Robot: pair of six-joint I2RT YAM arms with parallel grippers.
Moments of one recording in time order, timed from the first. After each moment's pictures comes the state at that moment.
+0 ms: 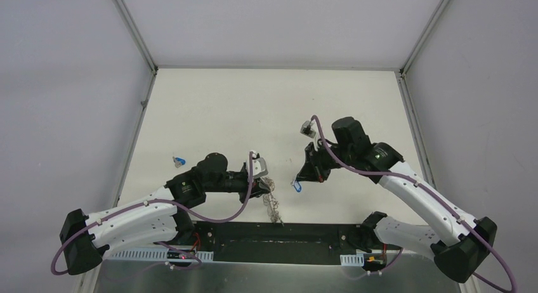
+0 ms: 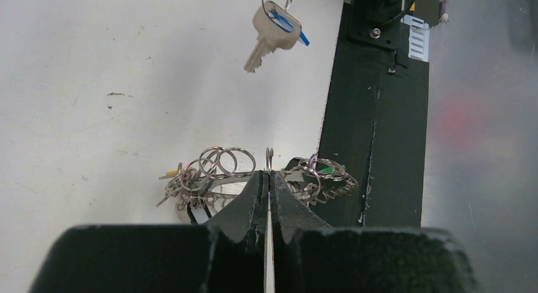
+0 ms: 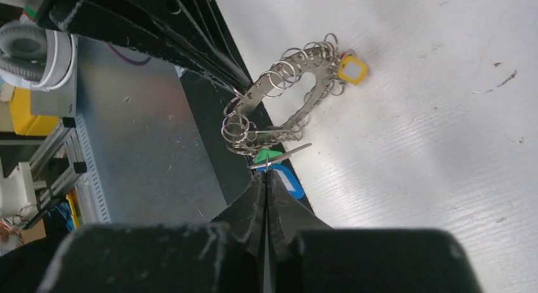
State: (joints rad) left arm -0.98 0.79 0.51 -0.01 0.39 -0.04; right arm 0.68 1.02 0.96 -0.71 -0.66 0.13
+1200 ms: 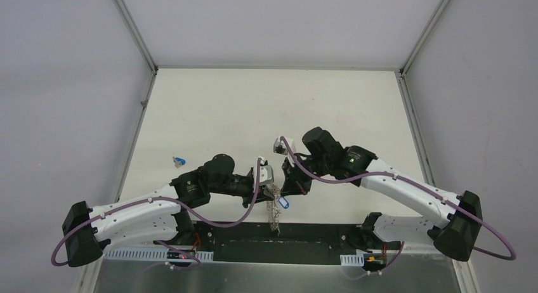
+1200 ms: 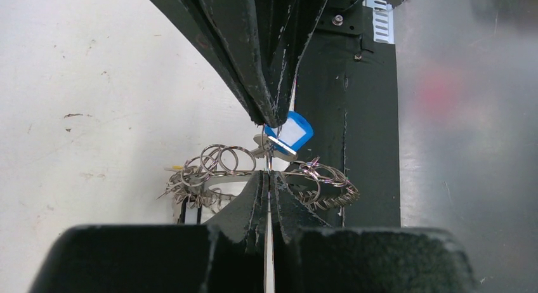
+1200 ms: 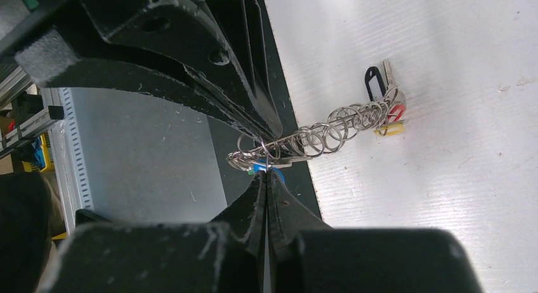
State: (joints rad) left arm -1.05 0.85 0.55 -0.02 0.45 0.00; right arm 0.96 1.15 0.97 -0.62 -0.59 0.08
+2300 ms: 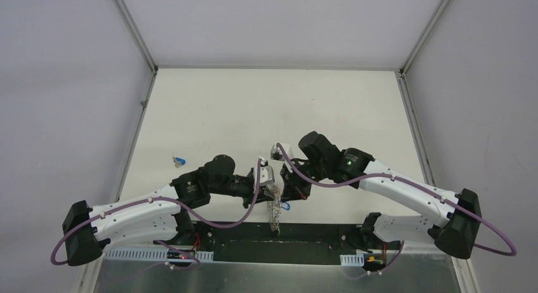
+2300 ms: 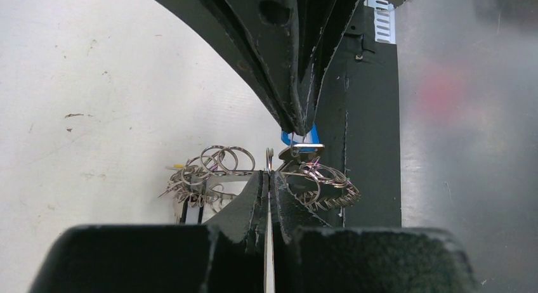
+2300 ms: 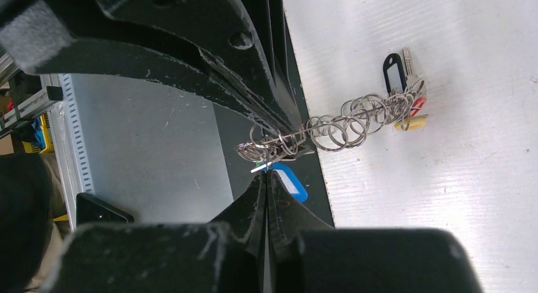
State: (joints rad) left arm -1.06 0.85 0.55 -0.02 0.43 0.00; right arm 1.00 1.16 0.97 -0.65 -0.58 0.08
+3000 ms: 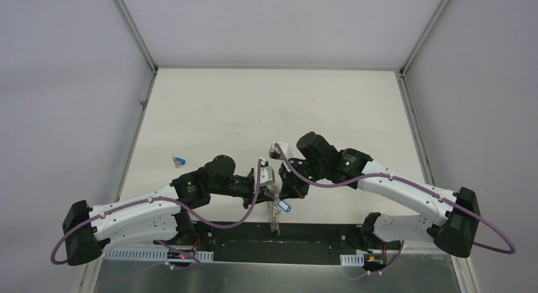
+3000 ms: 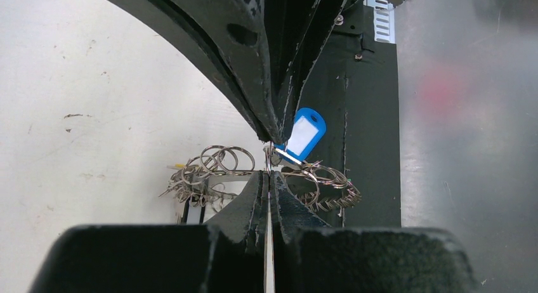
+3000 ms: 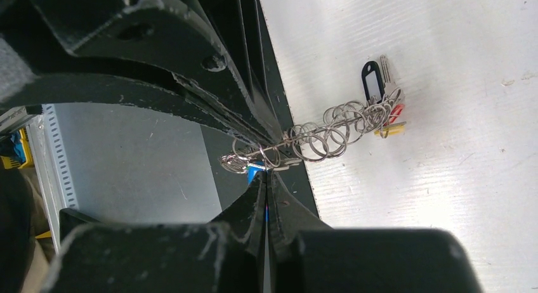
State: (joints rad) left arm -1.07 0.85 0.55 -0.02 0.43 0.00; right arm 1.02 1.17 0.97 -0.63 -0.52 0.09
